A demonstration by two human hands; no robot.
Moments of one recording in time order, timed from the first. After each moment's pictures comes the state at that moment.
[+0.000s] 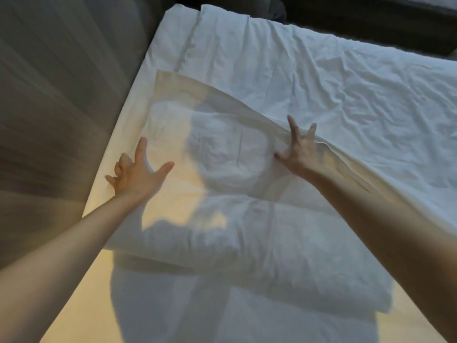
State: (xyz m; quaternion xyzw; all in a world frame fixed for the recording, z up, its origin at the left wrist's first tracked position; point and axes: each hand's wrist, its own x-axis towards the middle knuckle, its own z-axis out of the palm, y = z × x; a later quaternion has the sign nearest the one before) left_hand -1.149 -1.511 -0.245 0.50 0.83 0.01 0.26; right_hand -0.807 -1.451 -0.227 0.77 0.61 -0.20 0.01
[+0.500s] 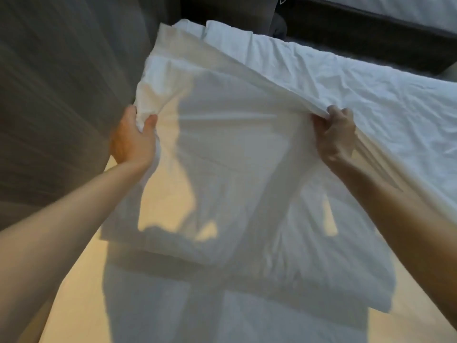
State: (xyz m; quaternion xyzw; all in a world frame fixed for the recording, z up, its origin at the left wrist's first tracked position) left_hand -1.145 -1.445 -0.189 0.48 0.79 0.34 0.16; right_hand -0.788 -1.417 -0.158 0.78 0.57 -0.10 -0.26
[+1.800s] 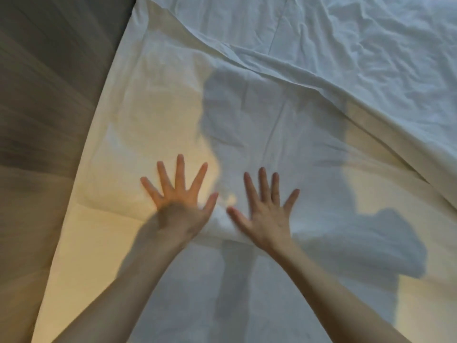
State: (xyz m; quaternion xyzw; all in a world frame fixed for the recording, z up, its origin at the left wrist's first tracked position) left_hand -1.064 -1.626 -0.300 0.71 0.69 -0.06 0.11; right_hand -0.868 -1.646 -0.301 0.69 0.70 -0.21 0.06
